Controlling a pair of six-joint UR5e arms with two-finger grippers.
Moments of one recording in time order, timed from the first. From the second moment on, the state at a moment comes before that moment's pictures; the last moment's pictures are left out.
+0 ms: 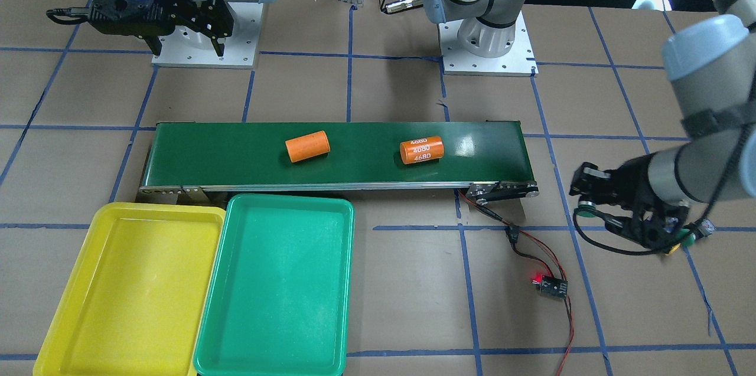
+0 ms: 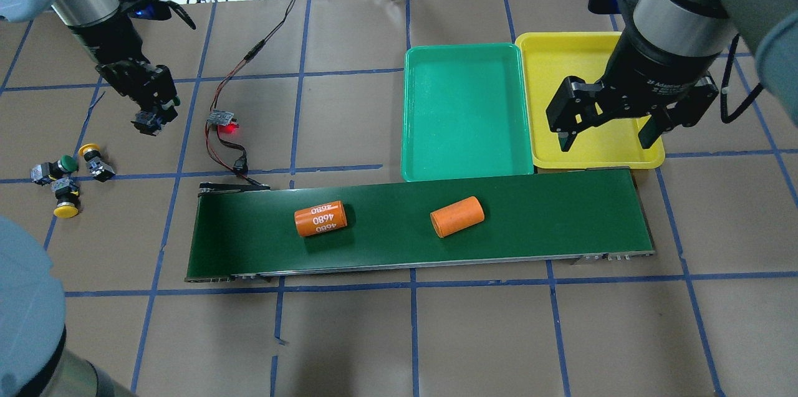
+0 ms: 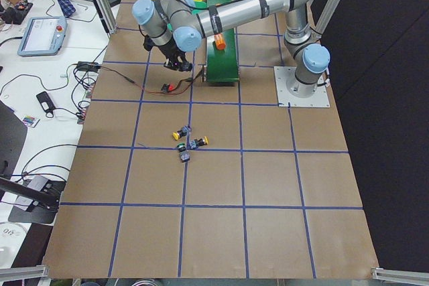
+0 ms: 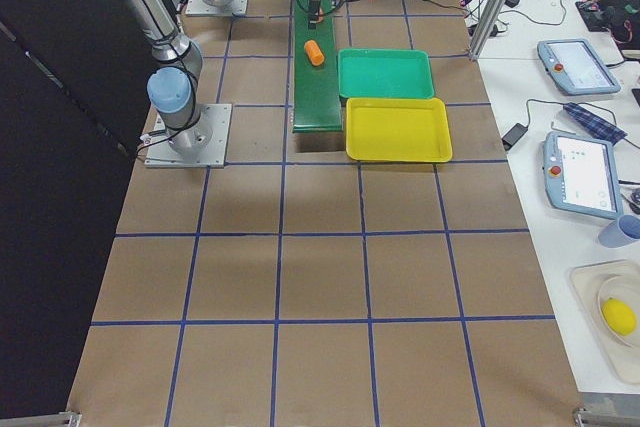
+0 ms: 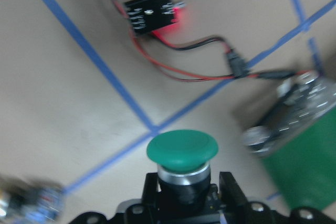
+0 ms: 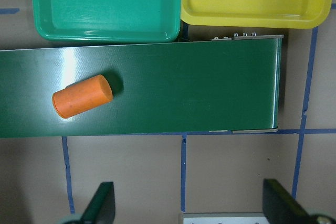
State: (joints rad) left arm -1.33 -1.93 -1.40 -1.73 1.59 0.53; right arm 1.58 -1.71 1.65 -1.43 -1.56 0.01
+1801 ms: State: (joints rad) left arm -1.21 -1.74 -1.76 -1.37 1.59 0.48; right arm 1.58 -1.71 1.65 -1.42 -1.57 0.01
